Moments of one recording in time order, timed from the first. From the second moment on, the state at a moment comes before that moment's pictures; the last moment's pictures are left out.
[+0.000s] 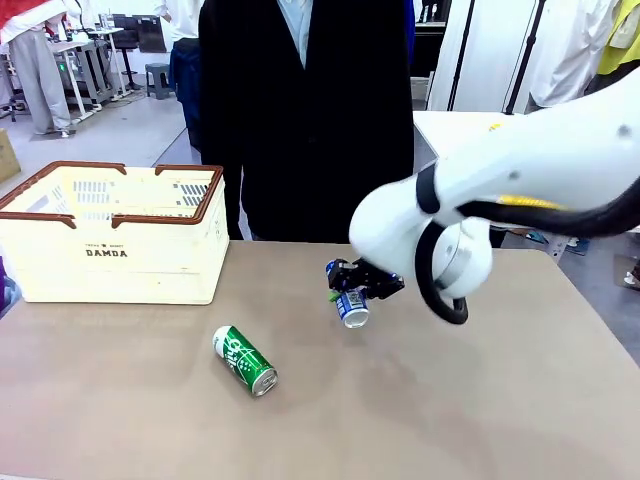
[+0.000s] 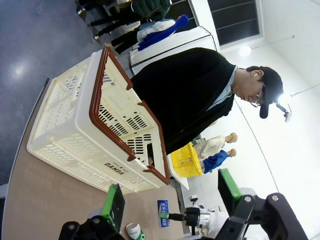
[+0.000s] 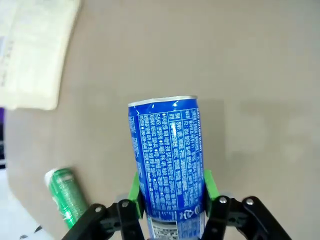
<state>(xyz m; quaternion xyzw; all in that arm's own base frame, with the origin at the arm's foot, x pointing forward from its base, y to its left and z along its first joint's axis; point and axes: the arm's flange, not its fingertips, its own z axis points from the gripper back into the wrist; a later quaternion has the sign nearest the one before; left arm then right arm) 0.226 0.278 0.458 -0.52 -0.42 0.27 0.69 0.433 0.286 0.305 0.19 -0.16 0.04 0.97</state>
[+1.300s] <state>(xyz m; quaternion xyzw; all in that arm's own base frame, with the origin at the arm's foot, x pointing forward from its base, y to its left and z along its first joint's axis) 0.226 0.278 0.458 -0.52 -0.42 0.27 0.69 0.426 0.316 0.278 0.16 -0.10 0.10 0.98</state>
